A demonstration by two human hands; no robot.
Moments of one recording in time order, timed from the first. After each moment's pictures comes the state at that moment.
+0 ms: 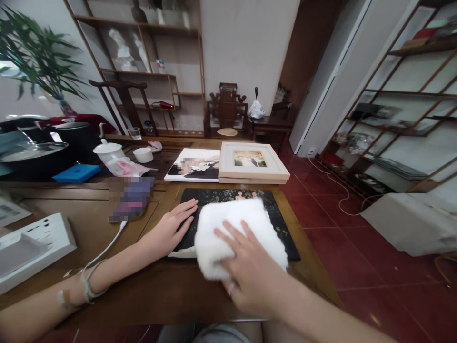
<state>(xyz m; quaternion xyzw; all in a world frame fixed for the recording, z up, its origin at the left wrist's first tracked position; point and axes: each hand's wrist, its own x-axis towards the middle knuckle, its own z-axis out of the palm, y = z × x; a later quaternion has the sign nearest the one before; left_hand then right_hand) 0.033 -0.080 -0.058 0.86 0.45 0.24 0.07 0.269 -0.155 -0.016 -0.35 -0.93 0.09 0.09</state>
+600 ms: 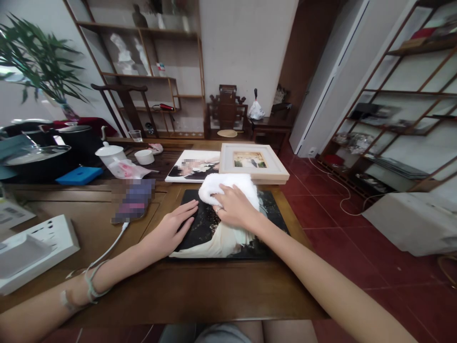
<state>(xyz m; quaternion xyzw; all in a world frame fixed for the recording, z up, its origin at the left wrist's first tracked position) 0.032 -0.081 -0.056 0.86 0.44 0.26 0.08 0.241 -0.046 -0.016 -0.42 -0.90 0.01 0.13</state>
